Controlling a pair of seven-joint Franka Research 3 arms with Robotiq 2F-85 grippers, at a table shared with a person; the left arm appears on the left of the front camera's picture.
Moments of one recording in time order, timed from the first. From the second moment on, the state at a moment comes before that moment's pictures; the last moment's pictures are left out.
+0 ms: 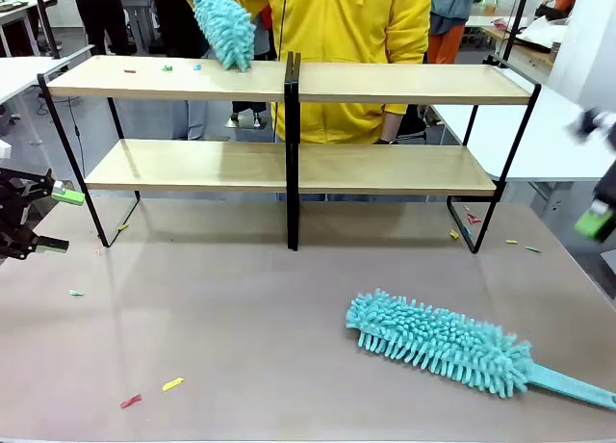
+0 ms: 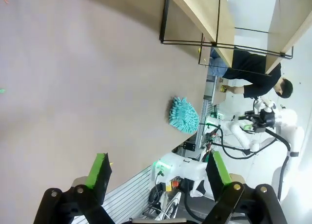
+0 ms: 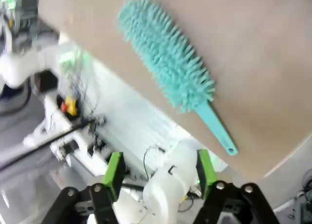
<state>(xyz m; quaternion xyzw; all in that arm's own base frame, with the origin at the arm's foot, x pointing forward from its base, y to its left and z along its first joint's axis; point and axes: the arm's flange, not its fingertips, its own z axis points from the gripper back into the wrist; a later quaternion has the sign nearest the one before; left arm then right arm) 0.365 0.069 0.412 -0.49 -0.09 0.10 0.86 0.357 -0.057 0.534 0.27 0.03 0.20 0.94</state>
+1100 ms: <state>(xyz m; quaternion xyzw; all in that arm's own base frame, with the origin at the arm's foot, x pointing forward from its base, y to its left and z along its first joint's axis) 0.365 0.068 0.412 -0.49 -0.09 0.10 0.86 0.302 -0.052 0.583 0.42 -0.02 0.16 0.89</state>
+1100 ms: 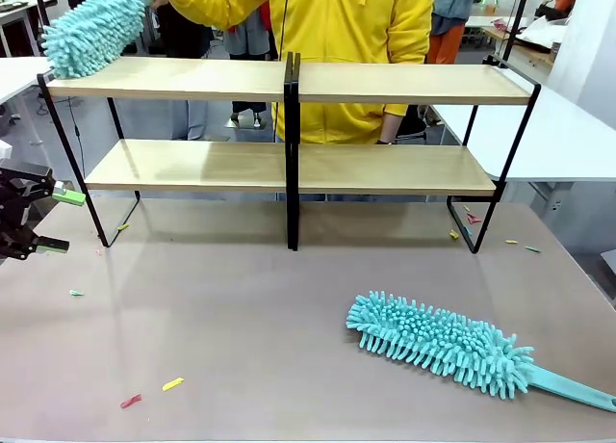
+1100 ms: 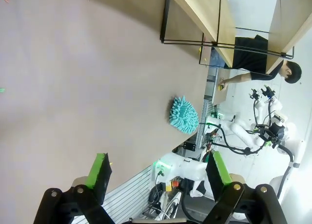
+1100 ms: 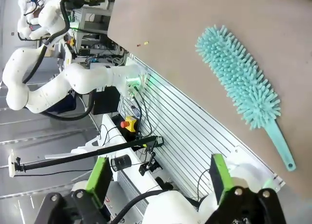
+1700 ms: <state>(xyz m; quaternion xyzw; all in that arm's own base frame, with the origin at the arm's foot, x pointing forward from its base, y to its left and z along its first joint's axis) 0.365 0.068 0.412 -0.49 -0.09 0.10 0.86 0.303 -0.049 0.583 0.42 -0.02 0.17 0.89</state>
